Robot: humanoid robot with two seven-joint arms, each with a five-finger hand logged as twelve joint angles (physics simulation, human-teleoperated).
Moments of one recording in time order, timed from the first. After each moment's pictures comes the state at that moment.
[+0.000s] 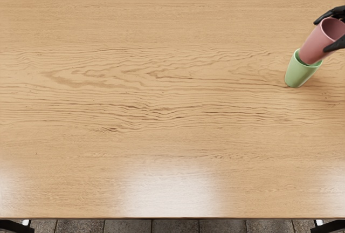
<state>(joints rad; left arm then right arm) -0.06 0.00 -0.10 -0.16 -0.02 -0.08 0.03 1.13 -0.94 0.46 1.02 -0.65 0.39 -0.31</state>
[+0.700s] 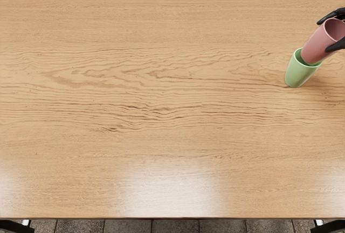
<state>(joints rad) -0.06 0.00 -0.10 -0.16 -0.02 -0.08 0.03 1.12 -0.89 0.45 0.92 -0.65 0.39 -0.28</state>
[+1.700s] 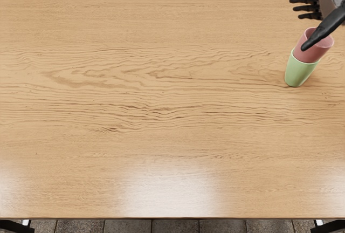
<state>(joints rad) -0.06 0.00 -0.10 -0.16 -0.02 -0.08 0.03 1.21 -0.84 0.47 0.94 -0.41 0.53 -0.31</state>
